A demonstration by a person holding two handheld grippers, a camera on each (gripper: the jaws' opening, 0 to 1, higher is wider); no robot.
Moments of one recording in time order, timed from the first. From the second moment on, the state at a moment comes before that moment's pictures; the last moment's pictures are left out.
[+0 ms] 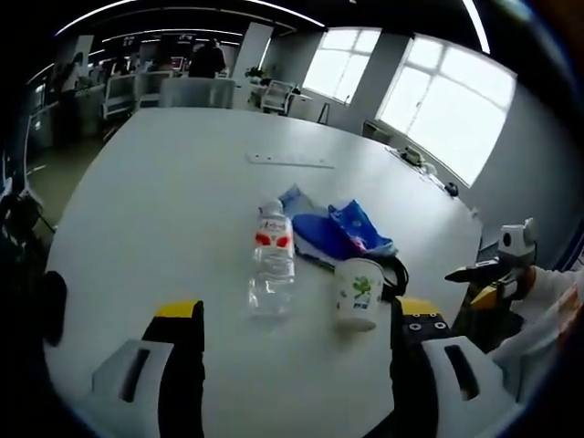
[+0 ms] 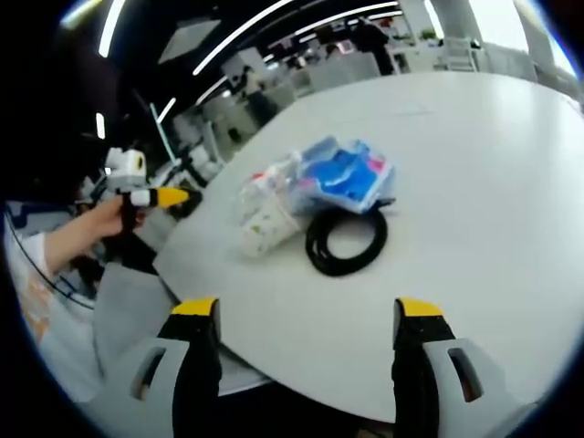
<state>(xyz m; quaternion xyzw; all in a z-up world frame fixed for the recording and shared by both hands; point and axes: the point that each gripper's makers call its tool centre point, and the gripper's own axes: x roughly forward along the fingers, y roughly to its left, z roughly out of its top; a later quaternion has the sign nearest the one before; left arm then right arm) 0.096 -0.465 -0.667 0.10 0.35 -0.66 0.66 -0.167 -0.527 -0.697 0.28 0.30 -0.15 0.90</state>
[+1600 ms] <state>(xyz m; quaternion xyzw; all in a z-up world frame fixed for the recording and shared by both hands) 0.105 -0.553 -0.721 0.16 0.41 -0.64 0.64 -0.176 -0.531 -0.703 0.30 0.30 -0.16 0.89</state>
